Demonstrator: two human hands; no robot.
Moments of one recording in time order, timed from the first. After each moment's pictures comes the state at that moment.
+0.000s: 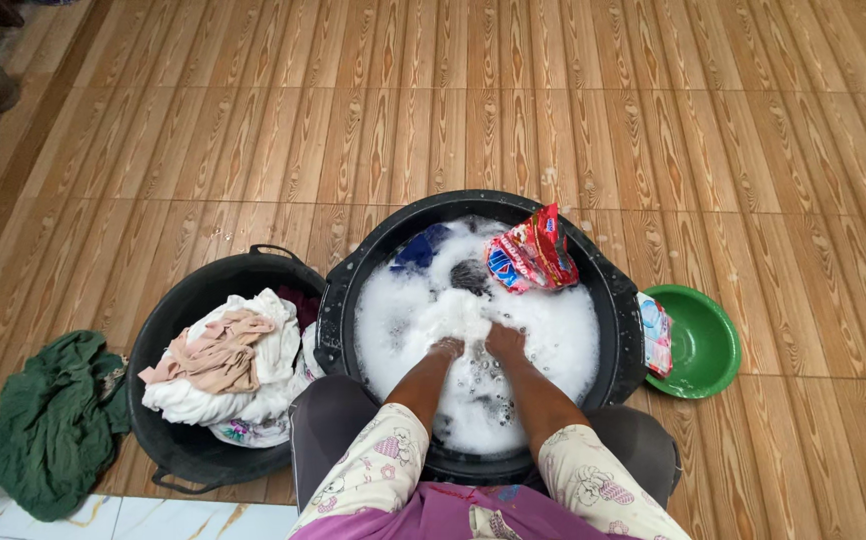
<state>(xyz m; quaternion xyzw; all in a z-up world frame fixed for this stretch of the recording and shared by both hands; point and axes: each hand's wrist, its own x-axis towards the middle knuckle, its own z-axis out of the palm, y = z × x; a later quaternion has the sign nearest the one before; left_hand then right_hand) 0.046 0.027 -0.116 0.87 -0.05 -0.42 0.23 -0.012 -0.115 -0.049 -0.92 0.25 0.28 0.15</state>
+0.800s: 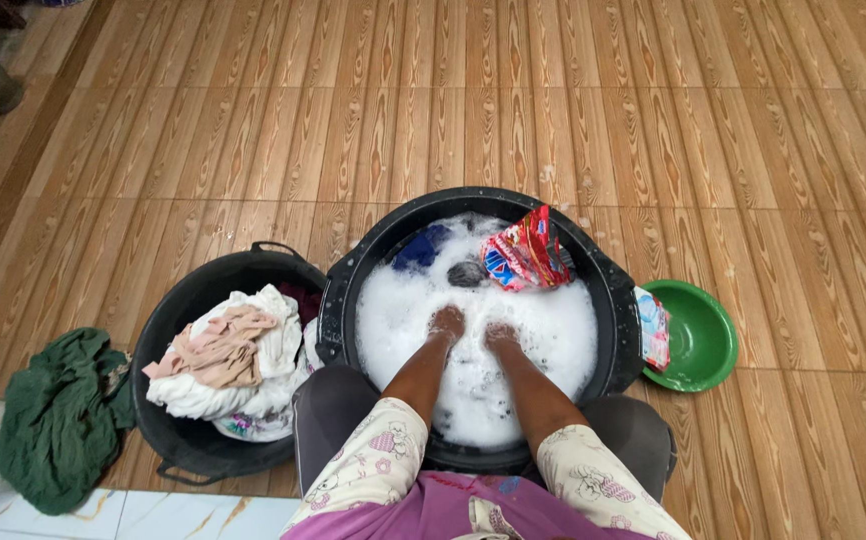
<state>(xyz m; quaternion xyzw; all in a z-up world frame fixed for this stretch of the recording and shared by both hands) 0.066 0.007 -0.083 0.93 -0.11 -0.29 0.21 -0.010 -0.110 -0.042 -0.91 0.24 0.28 0.17</state>
